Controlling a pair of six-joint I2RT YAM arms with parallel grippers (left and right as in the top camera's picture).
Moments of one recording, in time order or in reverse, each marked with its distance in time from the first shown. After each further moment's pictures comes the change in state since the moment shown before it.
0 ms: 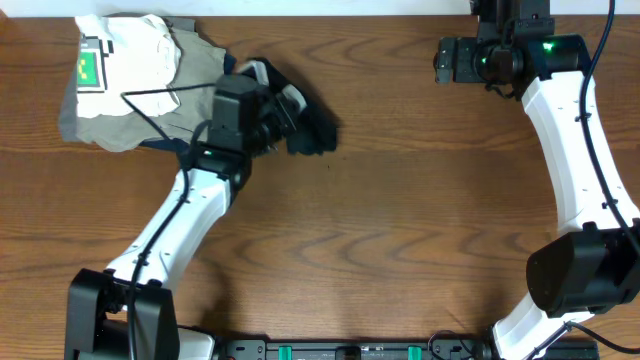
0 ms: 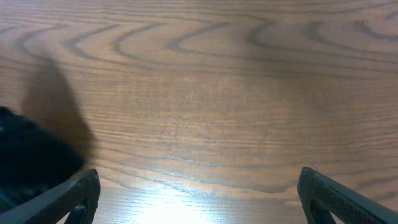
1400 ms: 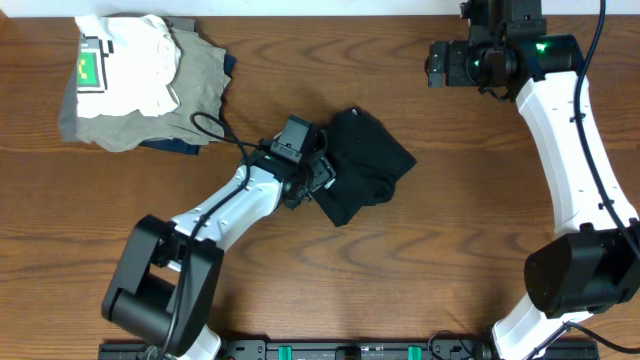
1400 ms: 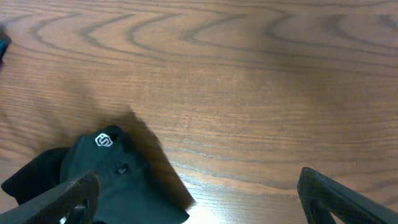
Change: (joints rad) left arm -0.220 0.214 0.001 -0.380 -0.150 -0.330; right arm 0.025 0.000 0.002 -0.023 -0.024 0.000
